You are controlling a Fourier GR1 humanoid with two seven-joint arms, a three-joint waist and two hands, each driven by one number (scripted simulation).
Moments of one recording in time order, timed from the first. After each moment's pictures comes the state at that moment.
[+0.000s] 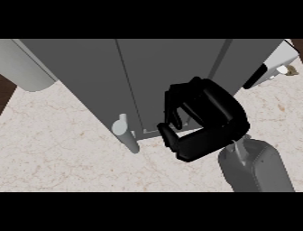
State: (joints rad) left arm 1.05 0.56 0.16 -2.29 0.91 -0.34 -0.65; right arm -0.46 -0.01 0.22 -1.73 -0.45 0.14 0.43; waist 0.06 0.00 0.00
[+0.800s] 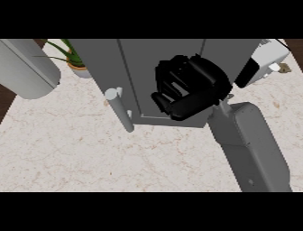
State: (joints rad) left arm 1.13 0.52 0.31 -2.29 1.02 -0.49 -0.59; right arm -0.69 -0.04 0.13 -1.39 -0.52 0.34 0.36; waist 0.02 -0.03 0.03
